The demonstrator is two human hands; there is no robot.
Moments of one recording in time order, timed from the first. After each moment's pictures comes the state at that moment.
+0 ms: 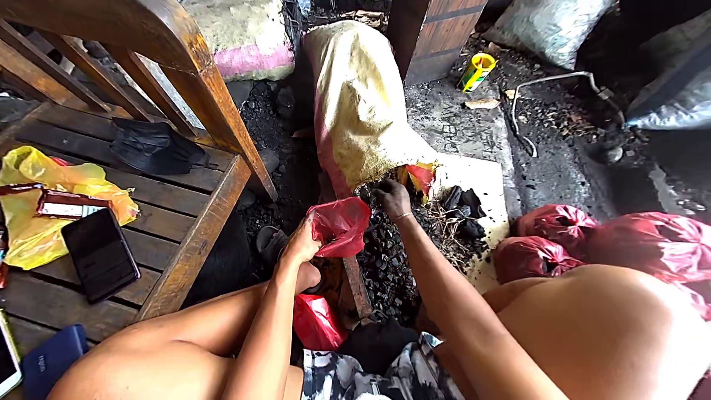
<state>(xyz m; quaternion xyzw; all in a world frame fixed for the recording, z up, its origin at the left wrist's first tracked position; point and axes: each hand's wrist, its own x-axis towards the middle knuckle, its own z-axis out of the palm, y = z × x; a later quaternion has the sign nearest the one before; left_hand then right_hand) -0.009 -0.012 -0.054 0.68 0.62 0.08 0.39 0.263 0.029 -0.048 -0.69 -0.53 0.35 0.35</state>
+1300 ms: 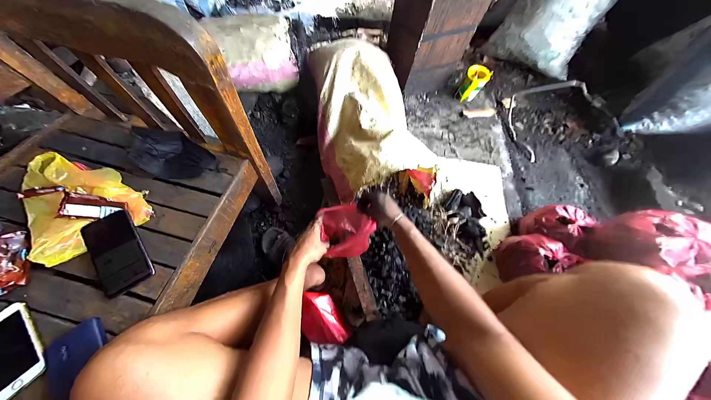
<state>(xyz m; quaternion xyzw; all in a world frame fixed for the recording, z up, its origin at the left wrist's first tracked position) 0.000 -0.023 -0.029 0.69 0.61 0.05 0.38 0.236 0.018 -0.007 -0.62 -0.68 0.36 0.15</state>
